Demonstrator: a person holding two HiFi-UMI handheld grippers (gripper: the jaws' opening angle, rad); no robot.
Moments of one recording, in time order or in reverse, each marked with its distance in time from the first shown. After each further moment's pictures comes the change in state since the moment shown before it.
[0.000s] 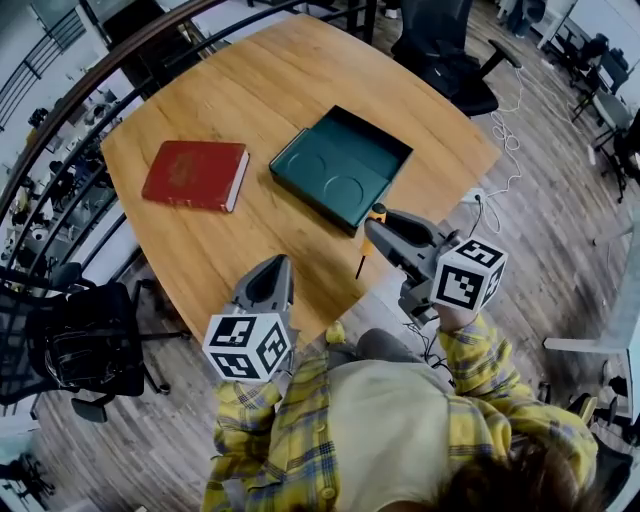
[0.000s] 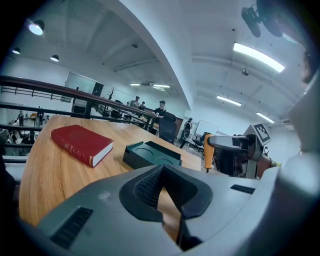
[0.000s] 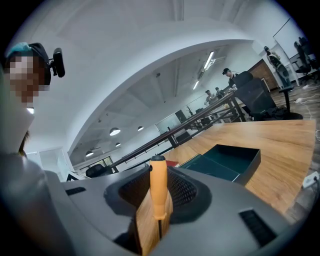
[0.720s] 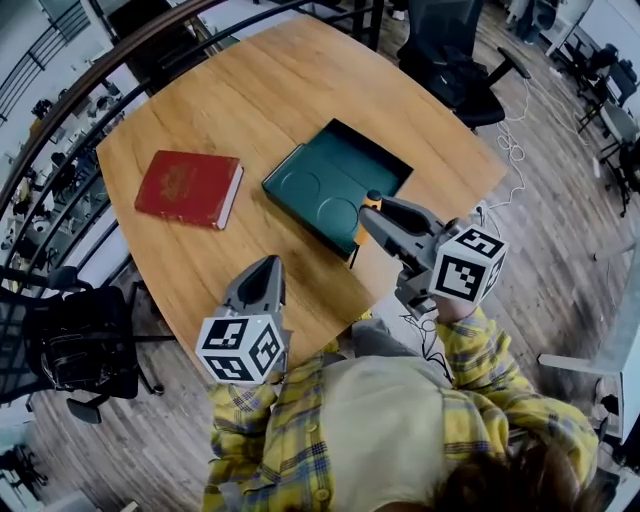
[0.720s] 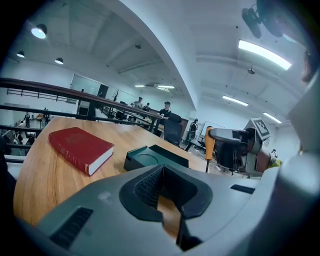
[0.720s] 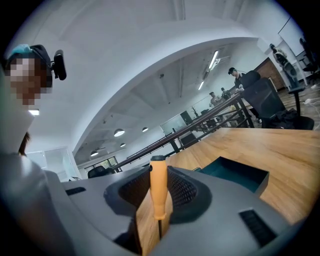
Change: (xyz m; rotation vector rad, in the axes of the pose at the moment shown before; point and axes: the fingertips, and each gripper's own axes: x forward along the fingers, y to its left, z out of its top) left arm 0.040 0.011 0.020 -0.017 -0.017 0.063; right arm 0.027 -0.037 0.049 -0.030 -0.007 0.066
